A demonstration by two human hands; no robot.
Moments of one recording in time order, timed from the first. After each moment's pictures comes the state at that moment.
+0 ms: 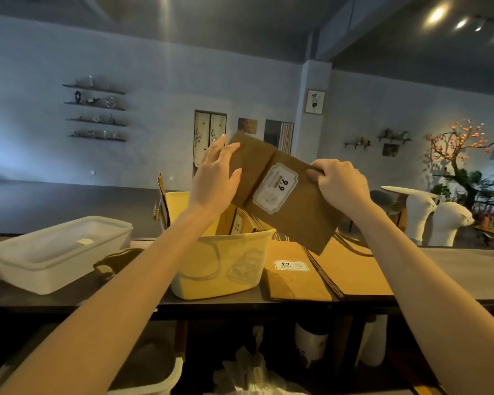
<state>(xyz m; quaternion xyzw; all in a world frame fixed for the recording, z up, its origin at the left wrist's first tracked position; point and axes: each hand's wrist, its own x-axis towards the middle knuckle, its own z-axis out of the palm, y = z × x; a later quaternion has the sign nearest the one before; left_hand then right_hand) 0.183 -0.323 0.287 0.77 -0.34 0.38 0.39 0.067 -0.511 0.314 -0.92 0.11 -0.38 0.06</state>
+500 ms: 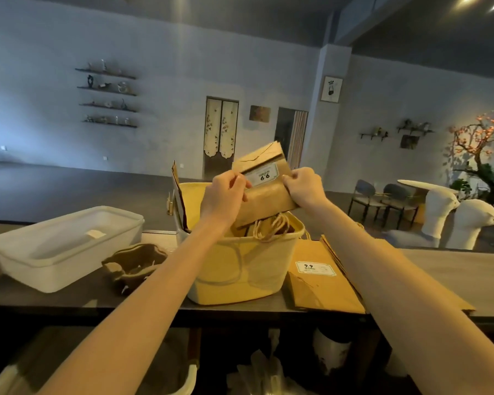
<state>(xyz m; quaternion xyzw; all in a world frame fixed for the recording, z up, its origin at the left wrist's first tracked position) 0.217 -0.323 0.249 0.73 -0.28 0.21 0.58 0.192 -0.480 0.282 -0.89 0.13 -0.32 0.31</state>
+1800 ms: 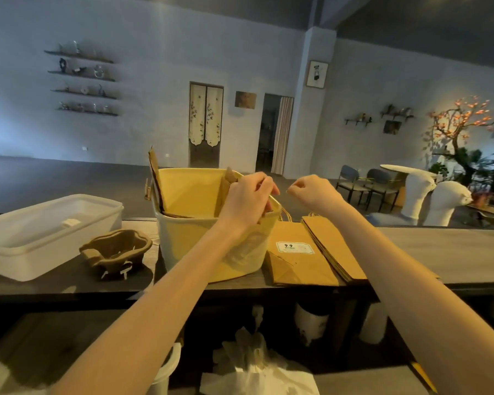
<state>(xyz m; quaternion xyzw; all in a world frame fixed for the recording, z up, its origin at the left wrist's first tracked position) 0.170 -0.357 0.236 0.73 -0.37 0.14 0.55 0.157 -0.521 0.253 -0.95 0.16 -0.20 0.16</state>
